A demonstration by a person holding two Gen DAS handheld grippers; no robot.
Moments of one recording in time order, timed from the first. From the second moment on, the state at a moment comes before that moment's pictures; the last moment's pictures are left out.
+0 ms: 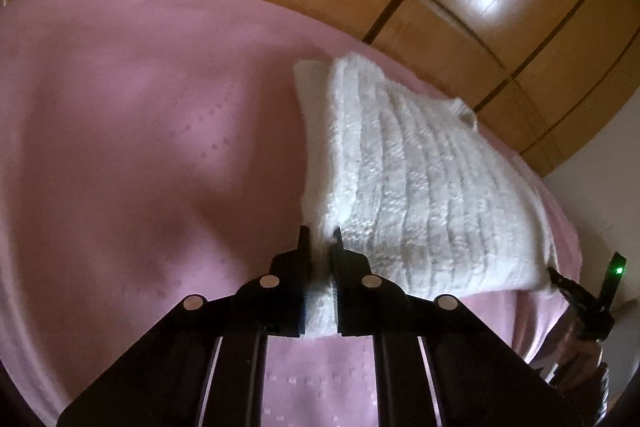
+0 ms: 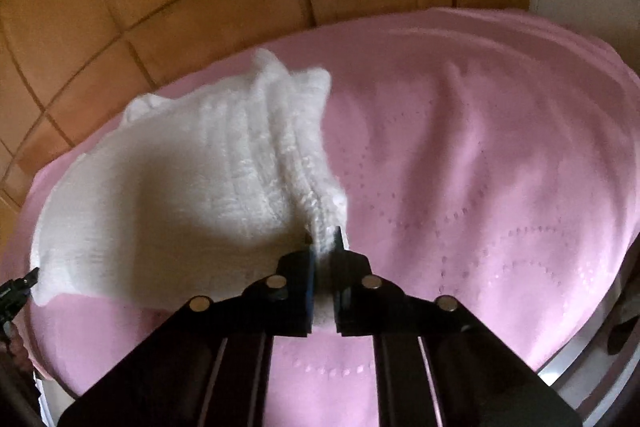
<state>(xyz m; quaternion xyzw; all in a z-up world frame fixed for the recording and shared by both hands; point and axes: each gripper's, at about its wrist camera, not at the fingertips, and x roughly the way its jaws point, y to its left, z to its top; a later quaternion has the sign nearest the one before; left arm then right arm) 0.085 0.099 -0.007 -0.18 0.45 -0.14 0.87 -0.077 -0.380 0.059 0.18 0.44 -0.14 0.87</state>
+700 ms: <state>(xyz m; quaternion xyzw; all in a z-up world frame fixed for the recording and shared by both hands) 0.192 0.080 0.012 -0.20 0.45 -0.12 0.86 0.006 -0.391 0.098 0.16 0.40 -0.17 0.89</state>
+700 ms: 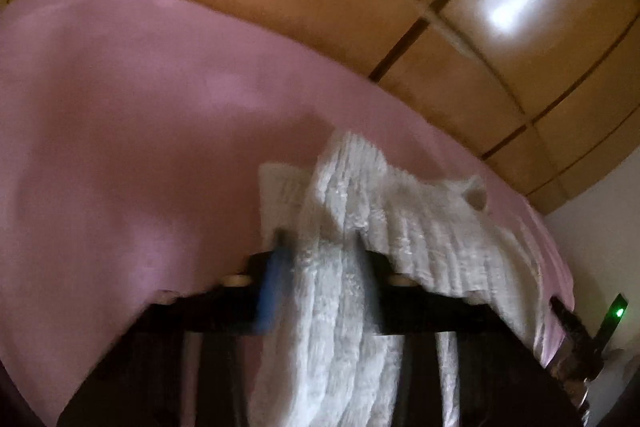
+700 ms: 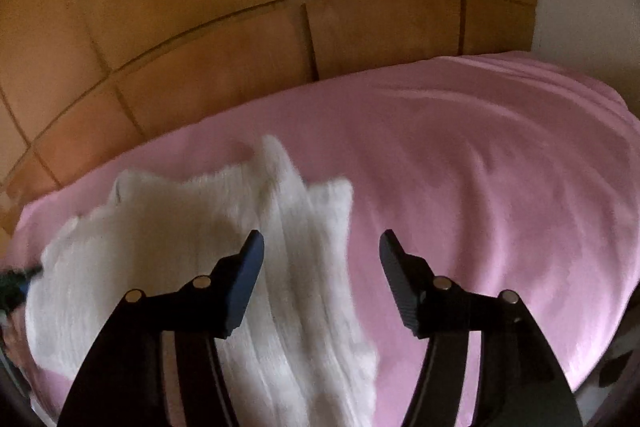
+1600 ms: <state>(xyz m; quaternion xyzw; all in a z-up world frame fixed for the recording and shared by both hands) 0.097 0.017 0.051 -0.04 0.34 -0.05 0.94 -0.045 -0.433 0.054 0.27 0.44 -0.11 0.85</state>
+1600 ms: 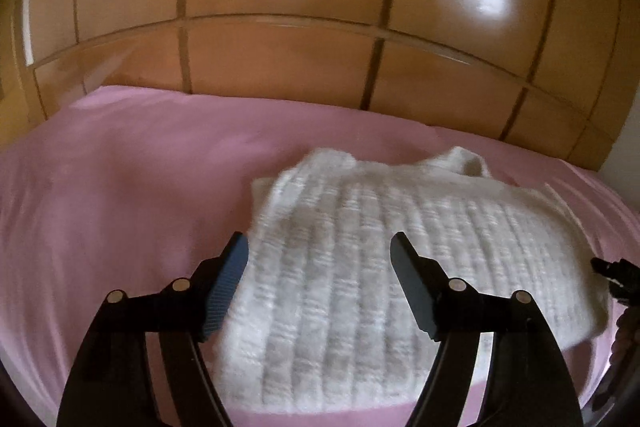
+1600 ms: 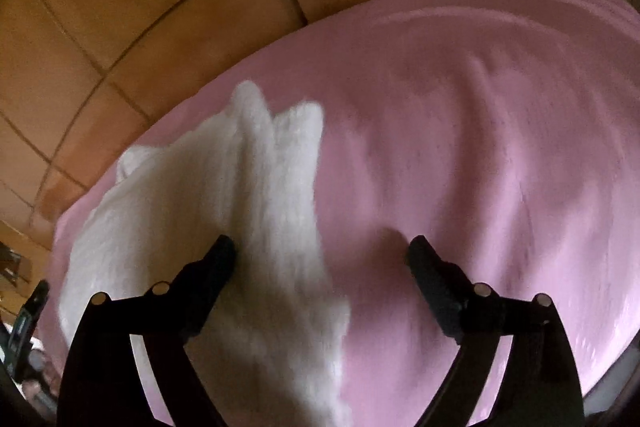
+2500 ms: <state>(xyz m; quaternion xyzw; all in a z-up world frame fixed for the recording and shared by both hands) 0.066 -0.042 0.034 0.01 0.36 -0.14 0.92 -0.068 -0.387 0.050 0.28 0.43 -0.06 0.86</state>
